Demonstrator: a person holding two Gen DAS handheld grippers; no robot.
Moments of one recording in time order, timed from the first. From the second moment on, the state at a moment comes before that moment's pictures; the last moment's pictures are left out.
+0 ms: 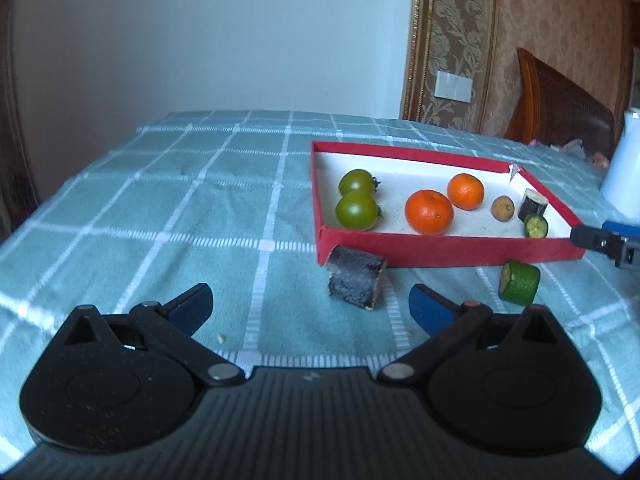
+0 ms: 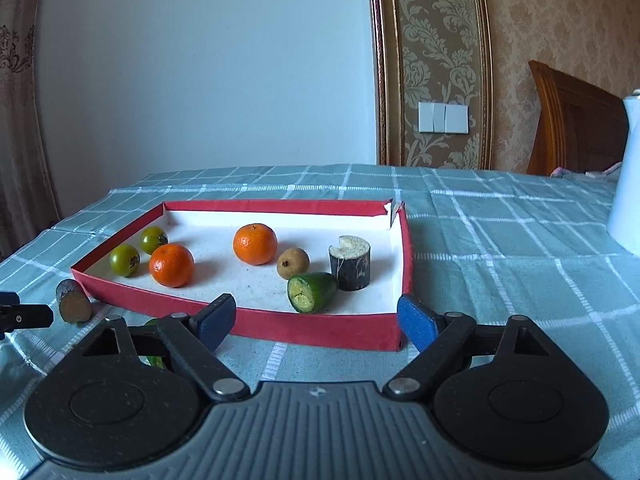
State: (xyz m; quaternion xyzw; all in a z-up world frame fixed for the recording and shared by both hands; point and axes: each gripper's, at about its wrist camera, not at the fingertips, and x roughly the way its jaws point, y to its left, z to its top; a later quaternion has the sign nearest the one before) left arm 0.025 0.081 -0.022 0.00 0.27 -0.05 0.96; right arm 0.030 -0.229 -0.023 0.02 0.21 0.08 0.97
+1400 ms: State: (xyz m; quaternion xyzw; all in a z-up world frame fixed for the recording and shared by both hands) left arm 0.053 0.051 0.004 0.04 0.25 -0.11 0.96; right arm 0.032 -0.233 -0.029 0.02 0.22 0.07 0.97
